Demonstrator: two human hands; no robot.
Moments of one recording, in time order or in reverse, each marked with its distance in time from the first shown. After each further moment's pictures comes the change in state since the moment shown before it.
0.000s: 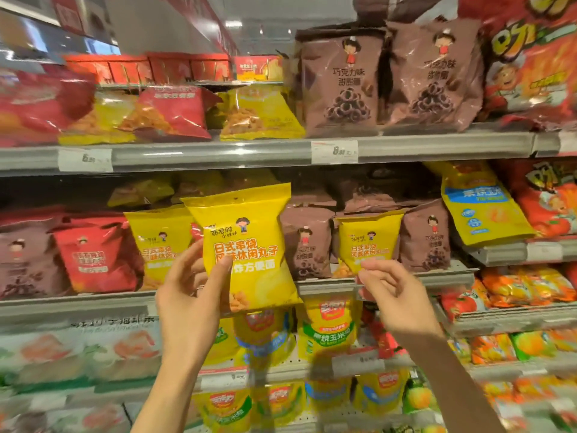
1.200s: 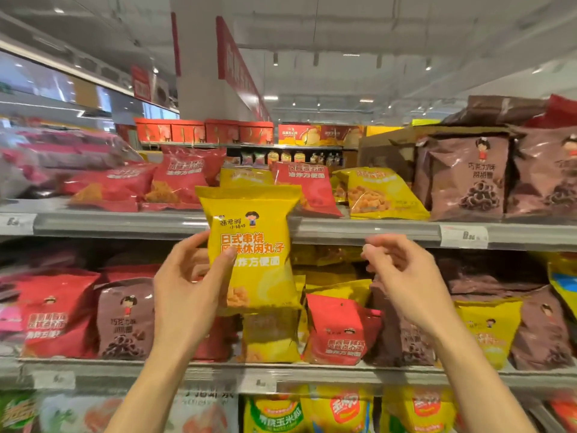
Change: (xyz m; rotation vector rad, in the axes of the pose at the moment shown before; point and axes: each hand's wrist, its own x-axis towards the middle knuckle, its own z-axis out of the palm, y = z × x) left_hand 0.170 0.050 -0.145 0.005 0.027 0.193; right_hand 0.066 -0.128 0.199 -0.203 -0.001 -0.356
